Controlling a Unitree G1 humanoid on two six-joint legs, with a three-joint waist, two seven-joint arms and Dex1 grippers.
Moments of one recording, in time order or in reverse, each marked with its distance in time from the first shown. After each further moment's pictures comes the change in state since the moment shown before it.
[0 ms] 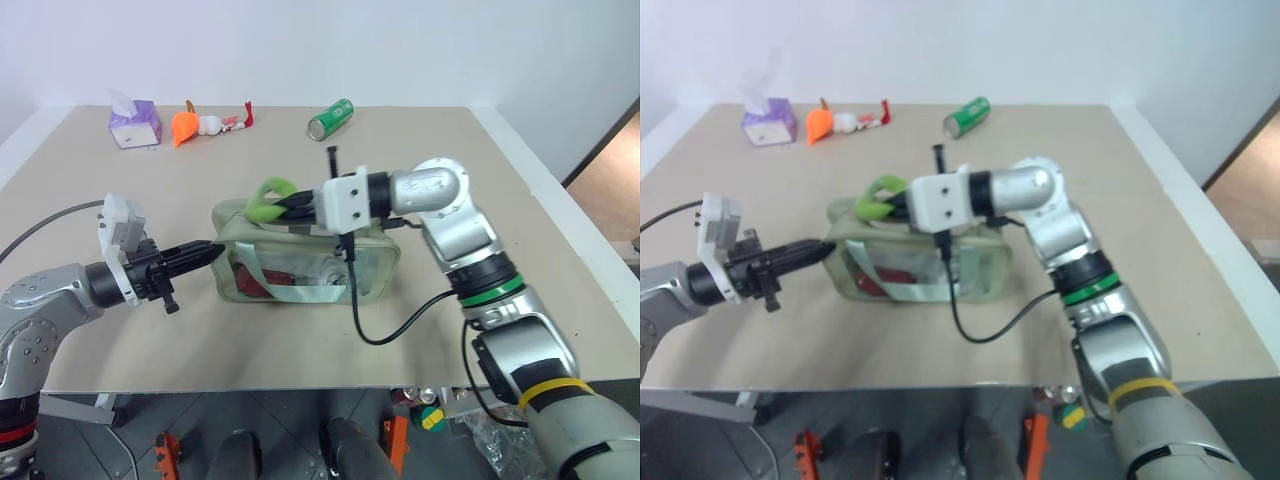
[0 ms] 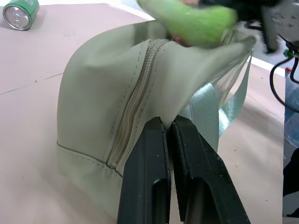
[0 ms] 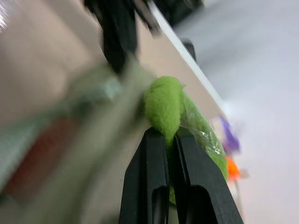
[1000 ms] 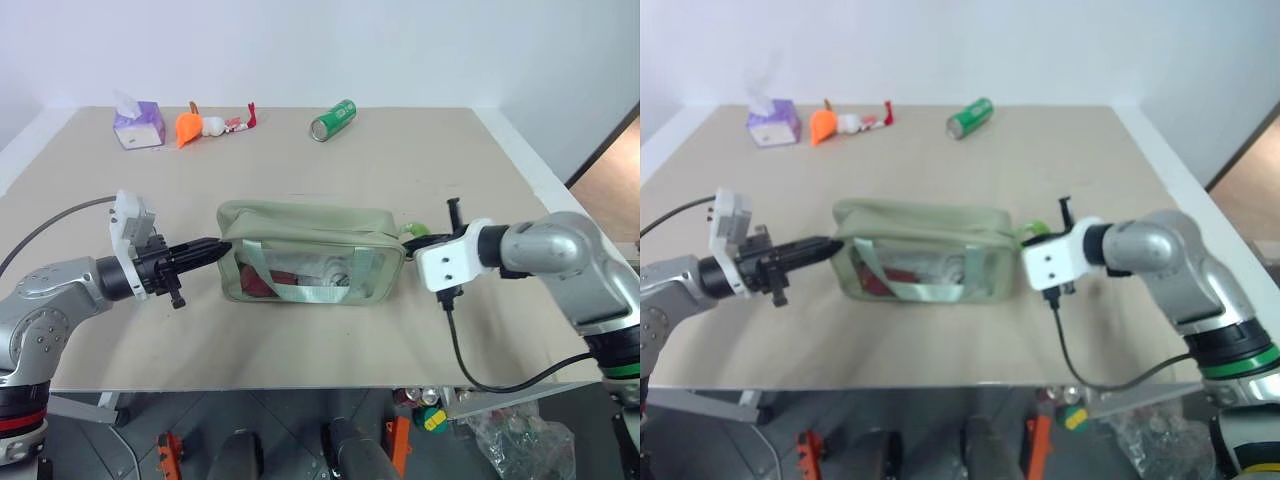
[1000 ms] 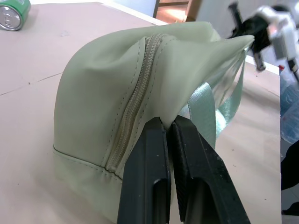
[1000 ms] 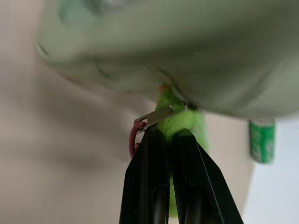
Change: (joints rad) left arm -0.056 -0.007 -0.050 0.046 0.020 -0.001 -0.033; right arm 0.463 -0.488 -0.057 -0.339 -0.278 0.032 -0.081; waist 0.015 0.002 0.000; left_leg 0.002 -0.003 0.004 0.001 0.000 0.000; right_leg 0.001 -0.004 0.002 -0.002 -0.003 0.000
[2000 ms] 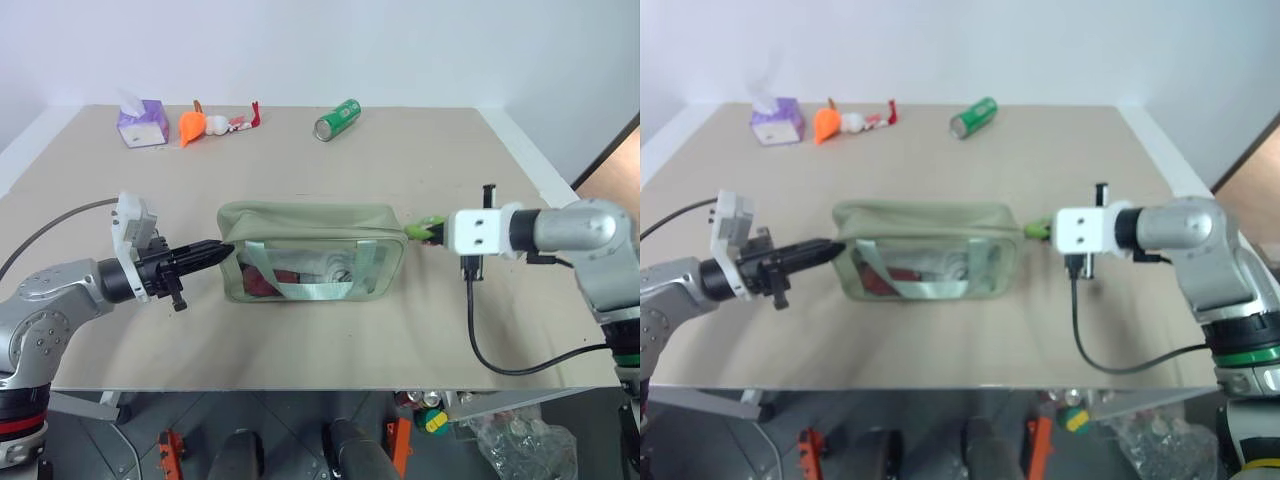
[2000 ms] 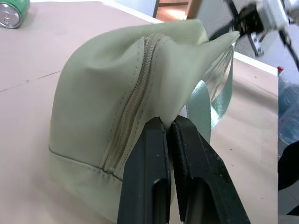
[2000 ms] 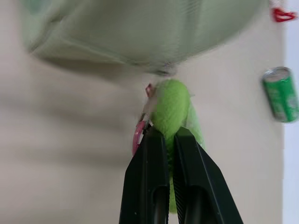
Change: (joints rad) left arm 0.008 -0.004 0.003 -0.015 -0.010 0.009 0.010; right arm -0.018 -0.029 -0.060 0.085 0.119 0.128 0.052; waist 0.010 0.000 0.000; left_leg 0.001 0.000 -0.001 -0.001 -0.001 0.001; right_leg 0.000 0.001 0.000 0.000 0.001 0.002
